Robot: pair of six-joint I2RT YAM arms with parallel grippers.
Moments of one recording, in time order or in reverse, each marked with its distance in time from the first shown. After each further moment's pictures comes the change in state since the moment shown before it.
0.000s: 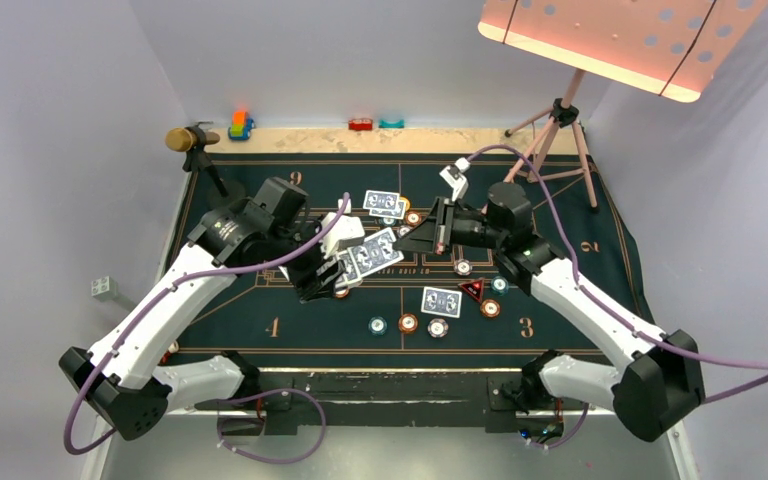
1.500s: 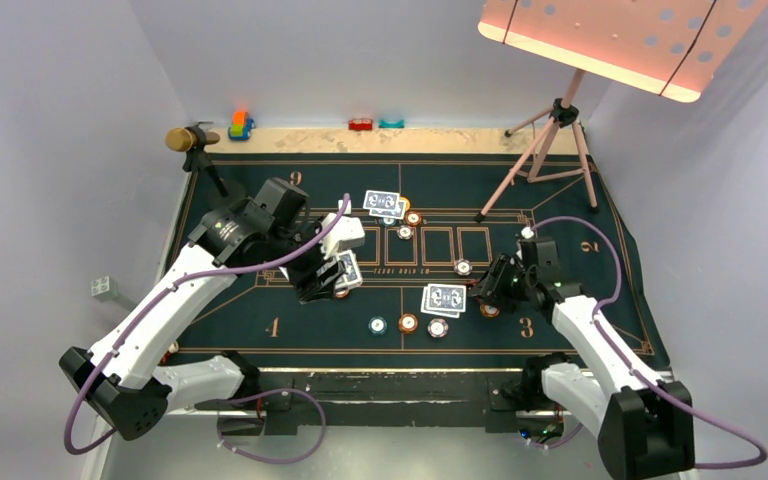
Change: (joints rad) left arm 0.000 -0.002 -0.005 -0.001 0.002 0.000; right arm -0.372 -0.208 -0.377 -0.596 0.482 -0.280
